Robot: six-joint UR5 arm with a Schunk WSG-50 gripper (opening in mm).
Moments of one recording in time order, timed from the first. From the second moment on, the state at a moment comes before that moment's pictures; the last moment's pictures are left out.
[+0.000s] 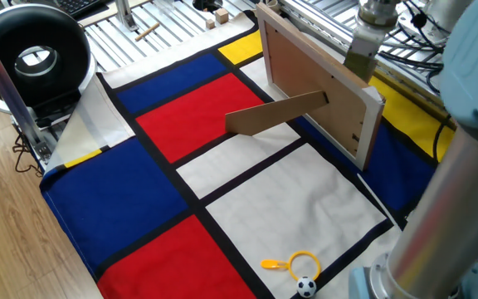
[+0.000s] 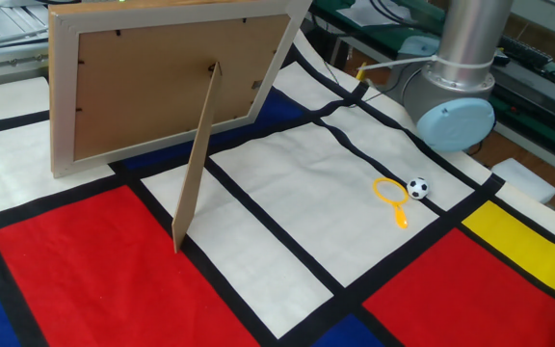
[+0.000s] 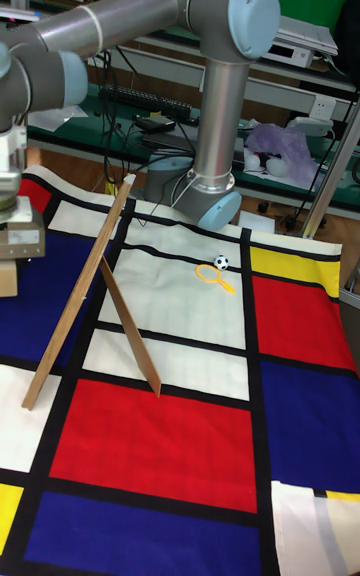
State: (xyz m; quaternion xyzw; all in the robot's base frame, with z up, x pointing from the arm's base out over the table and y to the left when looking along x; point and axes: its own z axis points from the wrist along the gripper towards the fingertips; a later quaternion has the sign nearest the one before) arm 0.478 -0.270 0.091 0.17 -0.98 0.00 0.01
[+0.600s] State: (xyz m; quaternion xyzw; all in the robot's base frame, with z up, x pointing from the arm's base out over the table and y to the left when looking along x) arm 0.479 -0.250 0.132 0.20 -0.98 0.04 0.02
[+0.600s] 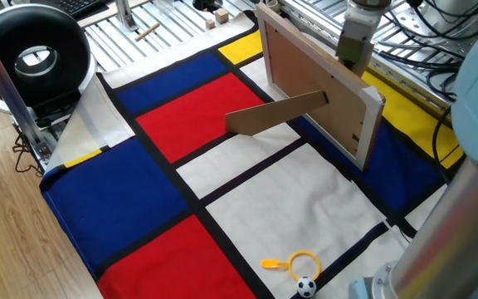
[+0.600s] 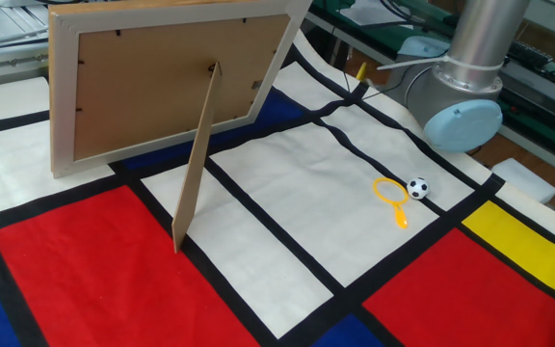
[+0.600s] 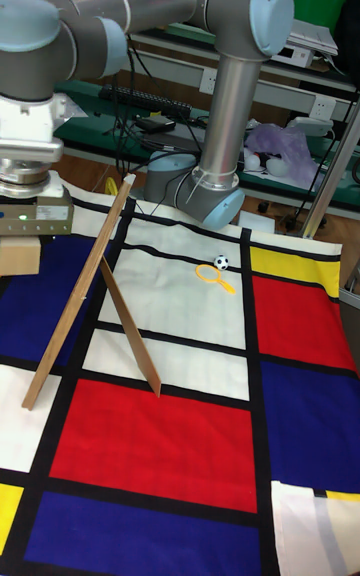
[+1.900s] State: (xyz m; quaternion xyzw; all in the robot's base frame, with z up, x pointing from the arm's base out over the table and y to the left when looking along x) arm 0.493 -0.272 0.146 0.43 -0.90 0.10 0.04
